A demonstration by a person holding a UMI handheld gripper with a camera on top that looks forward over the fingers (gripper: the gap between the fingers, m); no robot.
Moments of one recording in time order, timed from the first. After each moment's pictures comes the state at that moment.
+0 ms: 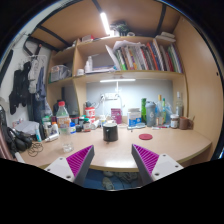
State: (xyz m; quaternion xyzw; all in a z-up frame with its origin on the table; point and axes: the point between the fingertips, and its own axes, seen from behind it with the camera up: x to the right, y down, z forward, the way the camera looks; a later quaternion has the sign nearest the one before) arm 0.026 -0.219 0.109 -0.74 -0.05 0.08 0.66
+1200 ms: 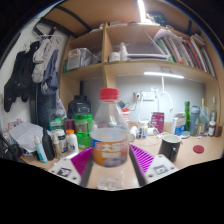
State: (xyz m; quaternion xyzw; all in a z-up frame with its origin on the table) arm -0.258 -0.030 0.106 -0.73 -0.11 0.11 0.67
